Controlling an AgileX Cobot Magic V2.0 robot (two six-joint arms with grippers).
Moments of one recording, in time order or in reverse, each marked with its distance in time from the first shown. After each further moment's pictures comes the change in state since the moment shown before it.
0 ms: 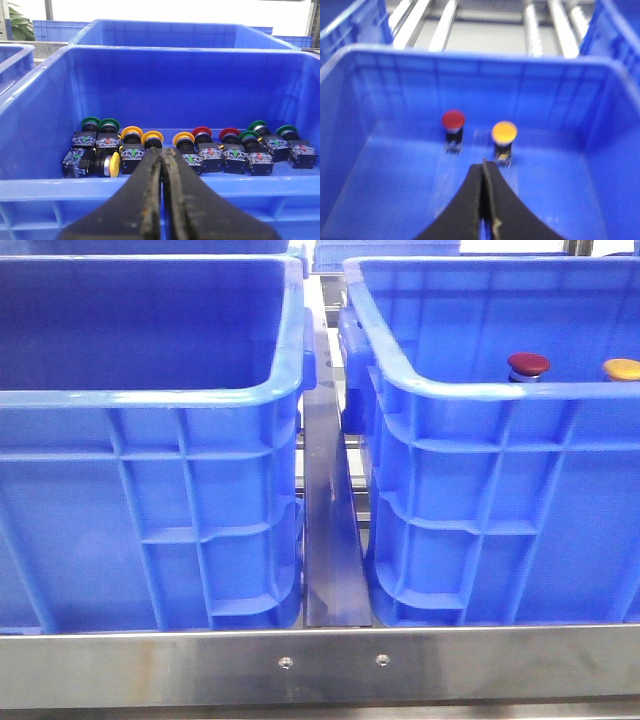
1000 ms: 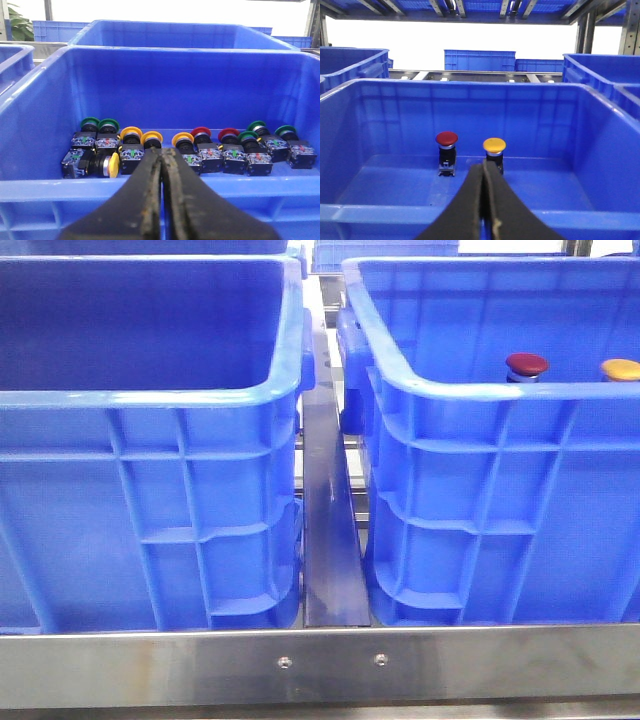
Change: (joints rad) left arm 0.000 0.000 0.000 0.000 -0.002 0.000; right arm 0.060 -0.548 0.543 -0.247 -0.346 0.280
